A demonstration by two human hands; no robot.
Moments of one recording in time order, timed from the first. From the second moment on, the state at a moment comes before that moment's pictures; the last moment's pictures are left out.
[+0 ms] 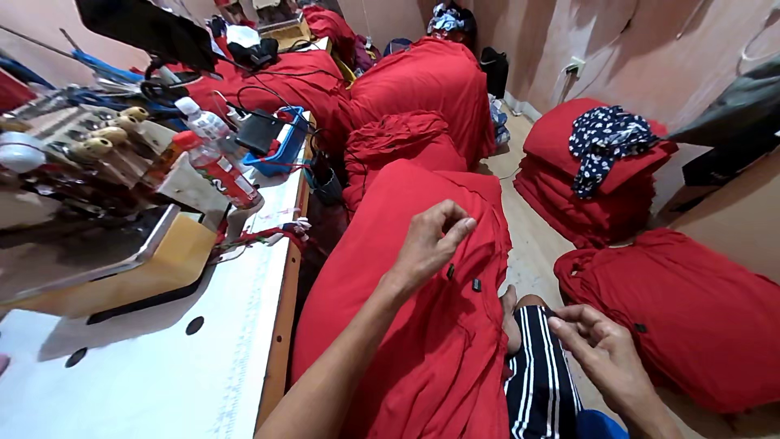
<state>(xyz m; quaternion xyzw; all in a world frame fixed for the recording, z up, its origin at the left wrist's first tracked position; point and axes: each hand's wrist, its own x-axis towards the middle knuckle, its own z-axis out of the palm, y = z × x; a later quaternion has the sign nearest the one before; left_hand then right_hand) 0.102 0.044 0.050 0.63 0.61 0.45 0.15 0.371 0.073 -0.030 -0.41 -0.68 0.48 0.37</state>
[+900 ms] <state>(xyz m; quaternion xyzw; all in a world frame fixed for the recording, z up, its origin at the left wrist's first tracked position) 0.094 0.036 0.029 0.74 0.50 0.32 0.31 0.308 0.082 -0.009 -0.24 -0.63 0.69 0.26</state>
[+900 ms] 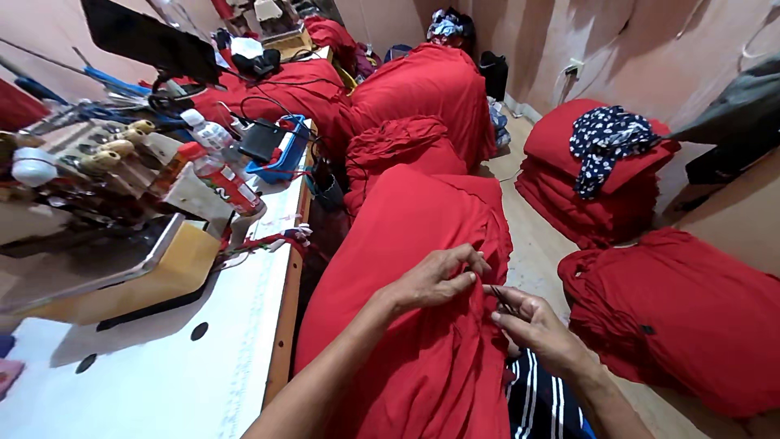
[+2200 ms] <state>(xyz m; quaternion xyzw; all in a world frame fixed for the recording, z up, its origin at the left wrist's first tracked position) 0.058 -0.003 0.033 0.66 0.55 0.34 0.39 0.314 0.065 -0.011 -0.24 -0.65 0.66 0.28</state>
